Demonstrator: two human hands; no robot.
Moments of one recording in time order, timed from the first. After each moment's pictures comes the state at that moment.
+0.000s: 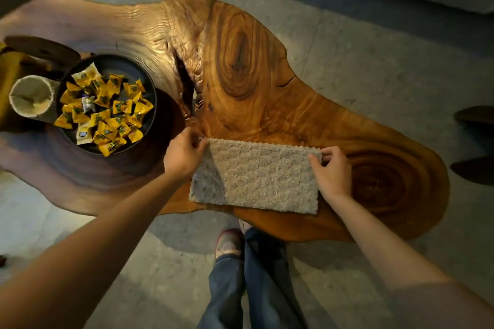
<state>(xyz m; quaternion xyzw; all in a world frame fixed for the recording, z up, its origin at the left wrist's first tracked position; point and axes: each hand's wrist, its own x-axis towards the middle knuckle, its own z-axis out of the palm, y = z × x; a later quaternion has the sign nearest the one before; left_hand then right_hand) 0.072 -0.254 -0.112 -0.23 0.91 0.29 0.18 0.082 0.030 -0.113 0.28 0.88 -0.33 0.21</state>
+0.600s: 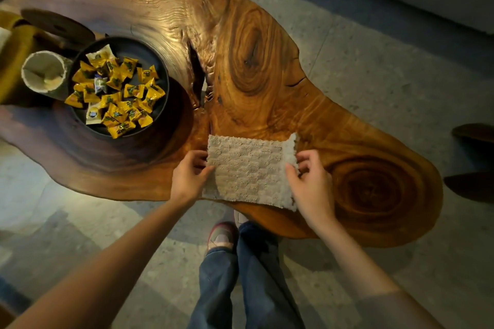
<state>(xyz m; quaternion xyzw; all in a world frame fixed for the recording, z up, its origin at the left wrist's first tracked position) 0.139 -0.243 -0.104 -0.32 0.82 0.44 0.19 0.110 -0.012 -0.060 0.12 0.87 -0.44 0.19</state>
